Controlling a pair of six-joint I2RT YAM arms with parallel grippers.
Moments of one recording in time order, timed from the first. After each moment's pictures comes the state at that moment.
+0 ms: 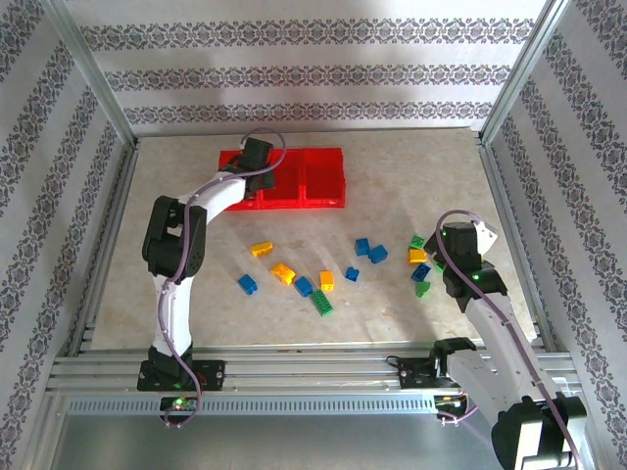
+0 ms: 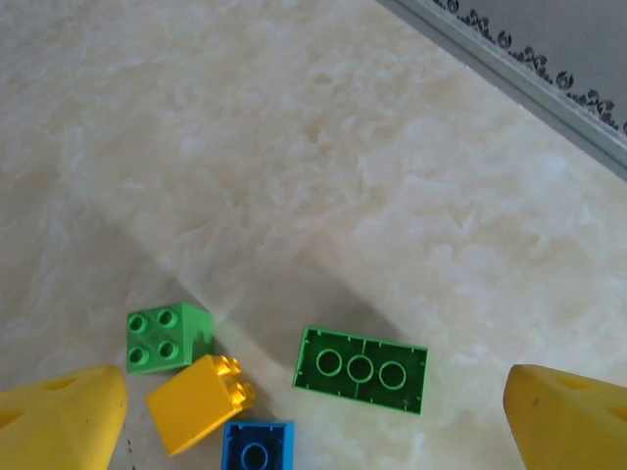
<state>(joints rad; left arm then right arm) -0.31 2.13 1.61 -0.32 -0.22 -0.38 0.08 0.83 0.59 -0.59 0.40 0.66</state>
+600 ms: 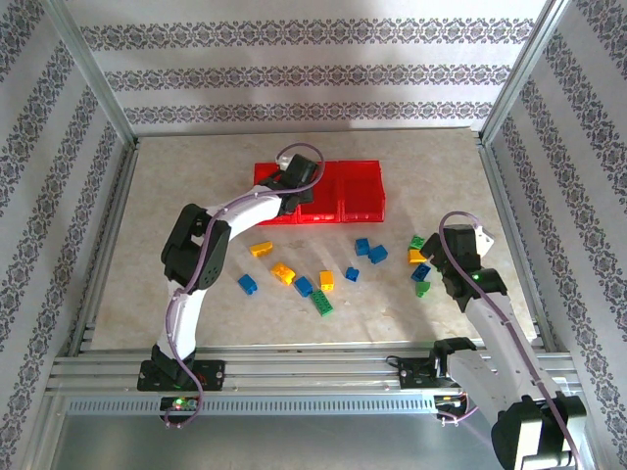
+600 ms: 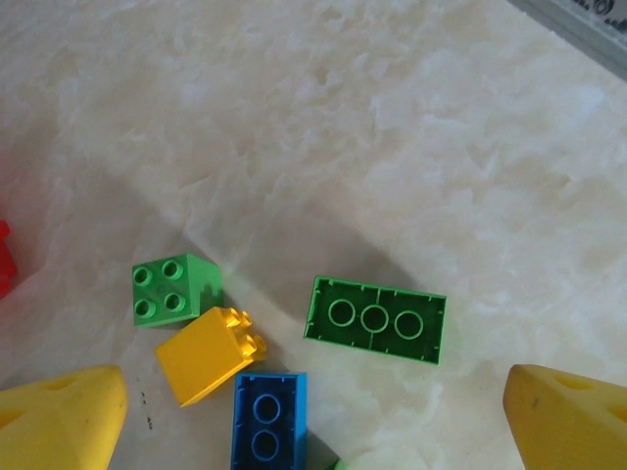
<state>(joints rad) -0.54 2.14 1.62 -0.36 -0.33 -0.62 0.08 0.83 0.59 -0.64 0.32 0.71</state>
